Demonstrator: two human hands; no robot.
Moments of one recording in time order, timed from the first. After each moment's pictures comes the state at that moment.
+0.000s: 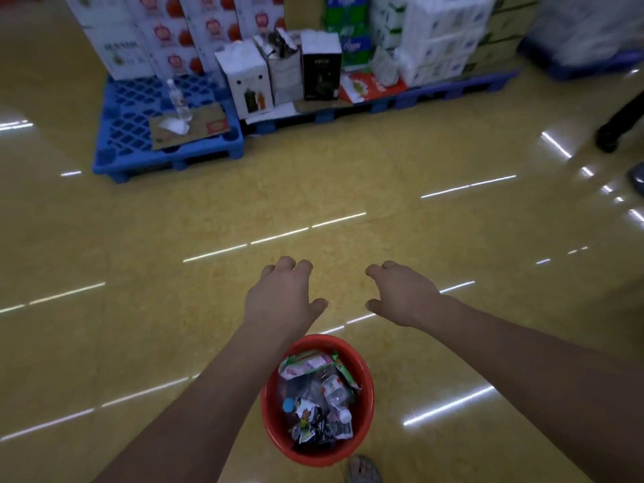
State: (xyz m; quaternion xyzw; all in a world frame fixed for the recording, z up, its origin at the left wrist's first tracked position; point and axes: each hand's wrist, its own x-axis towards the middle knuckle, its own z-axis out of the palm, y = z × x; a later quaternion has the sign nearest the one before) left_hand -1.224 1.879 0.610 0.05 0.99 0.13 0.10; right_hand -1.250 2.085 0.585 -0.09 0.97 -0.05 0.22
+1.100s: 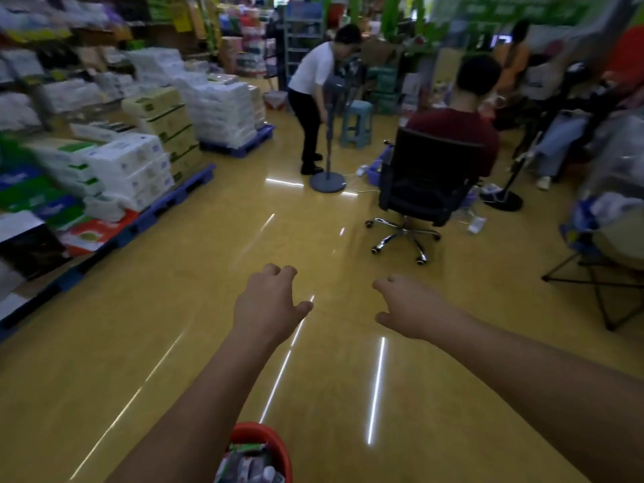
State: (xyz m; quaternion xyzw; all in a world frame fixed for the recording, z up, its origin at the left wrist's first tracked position) left_hand -1.077 2.075 0.812 0.48 0.86 0.17 0.03; right_hand -0.892 2.225 0.808 0.37 0.92 -0.05 0.08
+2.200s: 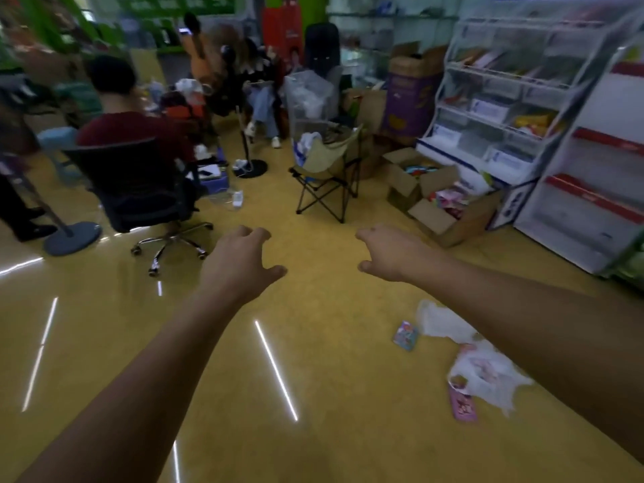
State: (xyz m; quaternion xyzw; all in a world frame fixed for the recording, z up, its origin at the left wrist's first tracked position) left_hand -0.516 2.160 0.875 0.78 0.61 0.12 0.03; right_hand -0.263 2.157 0.859 0.68 0.73 -0.03 0.01
